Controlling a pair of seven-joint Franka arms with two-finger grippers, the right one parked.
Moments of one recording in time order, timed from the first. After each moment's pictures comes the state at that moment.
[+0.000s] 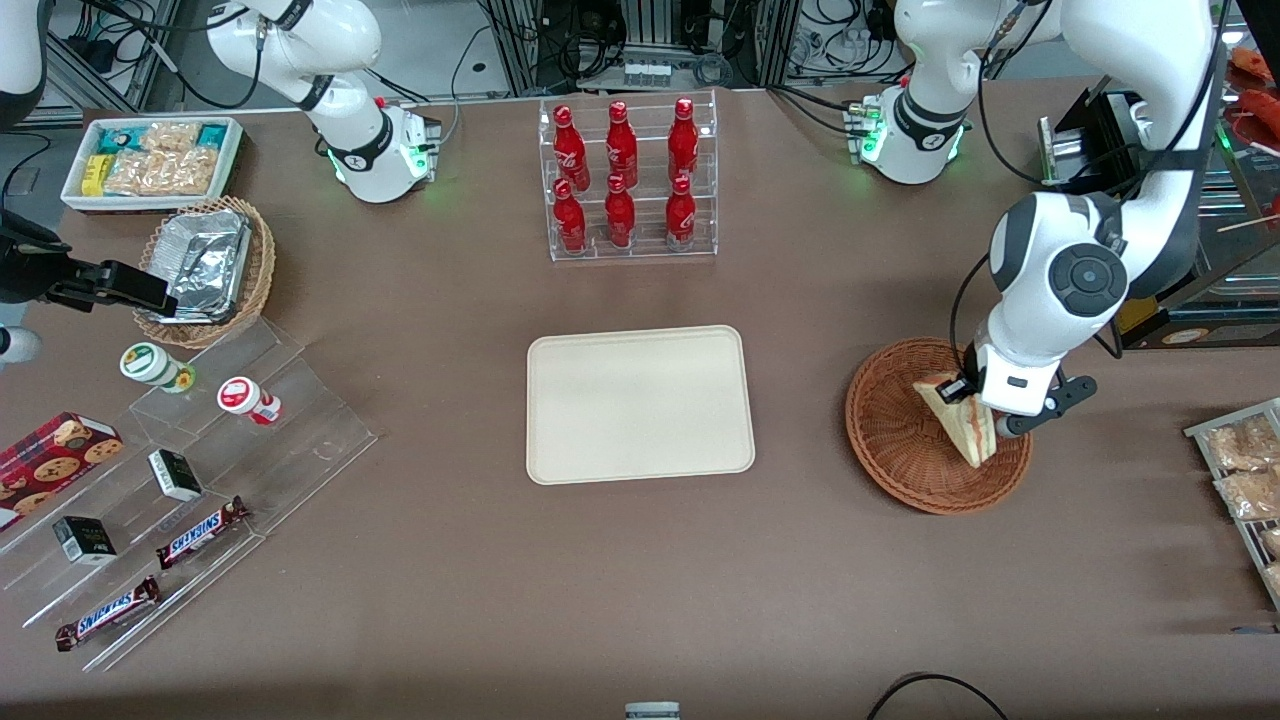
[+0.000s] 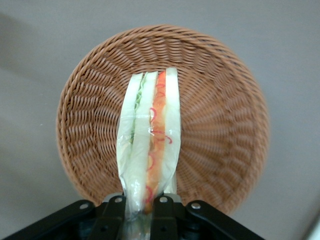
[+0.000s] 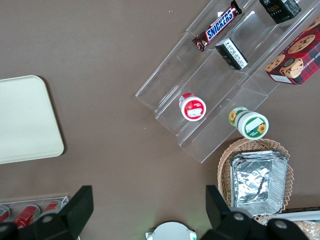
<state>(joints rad) -0.02 0.15 -0.17 -2.07 0.14 2.16 -0.70</state>
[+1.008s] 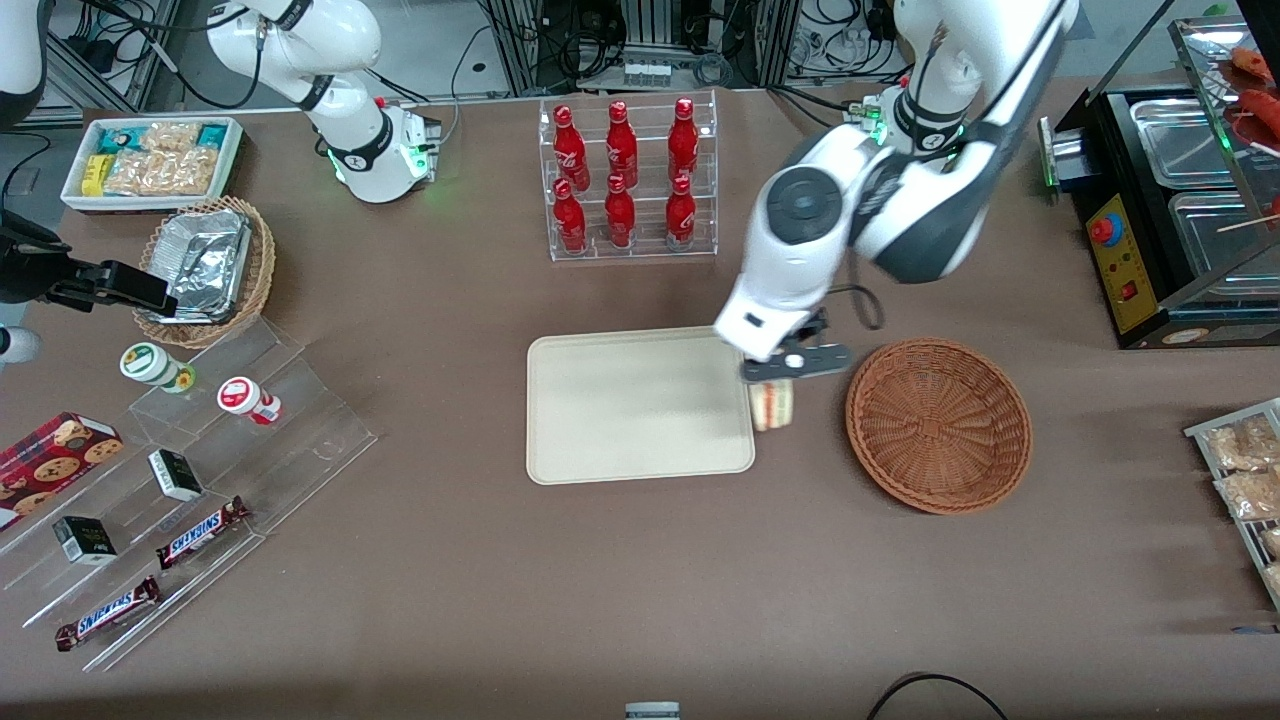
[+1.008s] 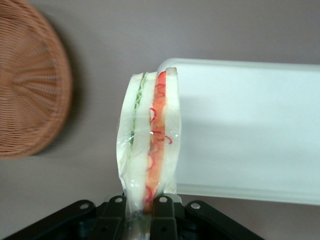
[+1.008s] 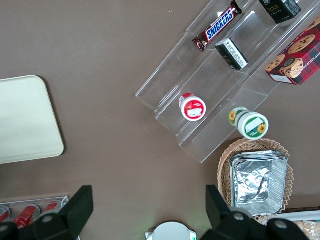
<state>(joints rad) -0.25 0.38 -0.48 -1.68 0.18 1.93 -0.86</state>
